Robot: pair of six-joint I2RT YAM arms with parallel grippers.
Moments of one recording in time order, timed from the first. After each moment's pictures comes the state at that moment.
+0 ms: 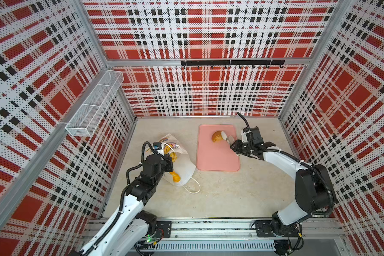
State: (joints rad) left arm -0.37 0.77 0.58 -0.24 -0.18 -0.26; right arm 0.32 1.59 1.07 -0.32 -0.22 0.58
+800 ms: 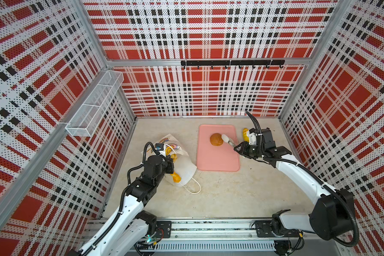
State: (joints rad) left arm -0.40 0.77 0.58 -0.27 -0.19 -0.23; right arm 0.32 1.31 1.01 -0.47 -0.36 0.61
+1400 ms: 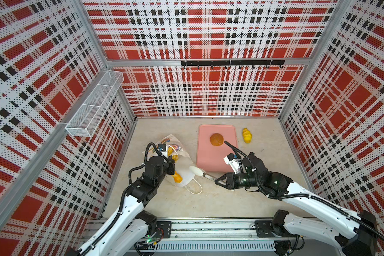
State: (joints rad) left arm -0.43 0.77 0.58 -0.27 -0.19 -0.20; right arm 0.85 1.02 0.78 -0.37 -0.45 0.82
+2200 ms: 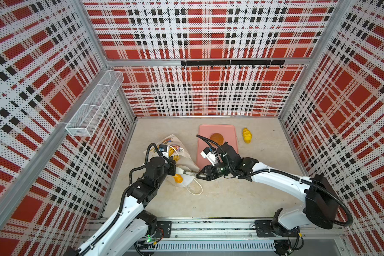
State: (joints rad) left arm -0.46 0.76 0.58 -0.27 -0.20 -0.20; right arm 0.86 1.49 1.04 -0.26 -0.57 0.57
